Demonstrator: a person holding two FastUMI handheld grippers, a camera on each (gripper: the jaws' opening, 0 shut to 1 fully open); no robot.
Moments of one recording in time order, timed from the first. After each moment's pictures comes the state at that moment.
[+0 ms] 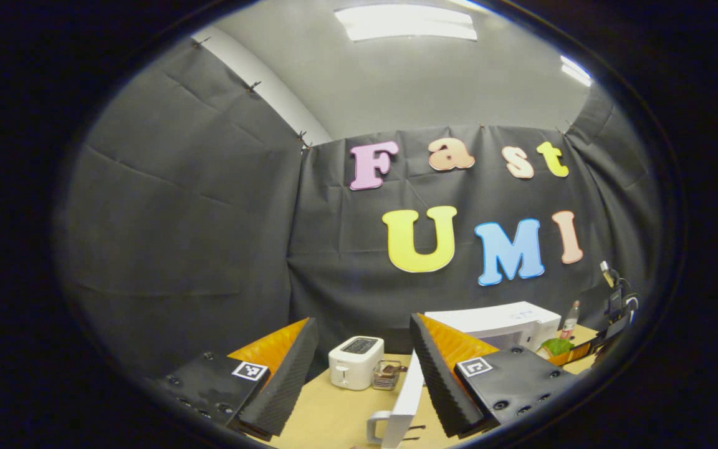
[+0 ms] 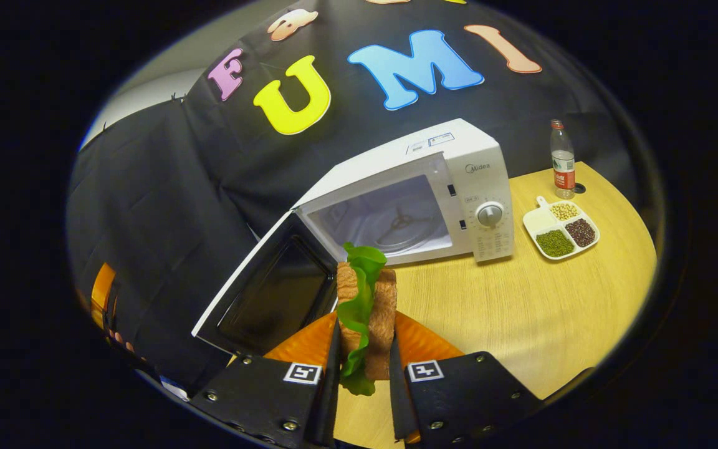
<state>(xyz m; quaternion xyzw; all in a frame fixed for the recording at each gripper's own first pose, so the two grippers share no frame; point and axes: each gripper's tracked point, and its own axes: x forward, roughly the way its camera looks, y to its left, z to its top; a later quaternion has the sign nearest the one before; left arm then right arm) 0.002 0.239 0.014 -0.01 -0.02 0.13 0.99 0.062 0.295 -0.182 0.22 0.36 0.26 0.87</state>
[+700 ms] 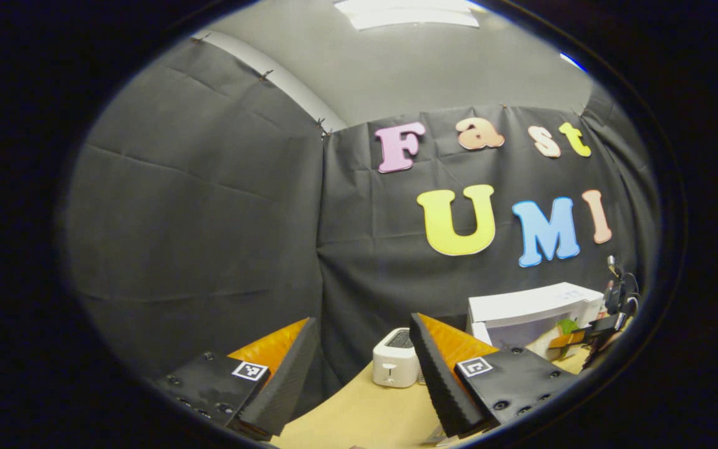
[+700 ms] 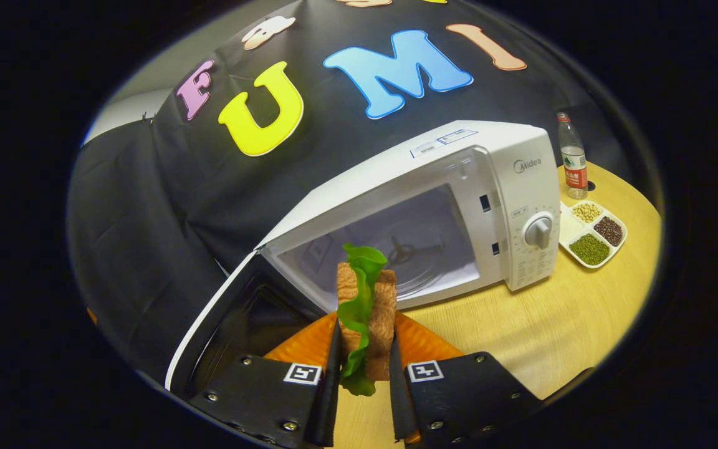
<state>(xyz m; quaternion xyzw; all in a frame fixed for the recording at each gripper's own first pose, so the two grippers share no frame) 0.030 0.342 -0.024 0.02 0.01 0.18 0.98 0.167 0.373 -0.221 0.26 0.31 0.19 0.90</state>
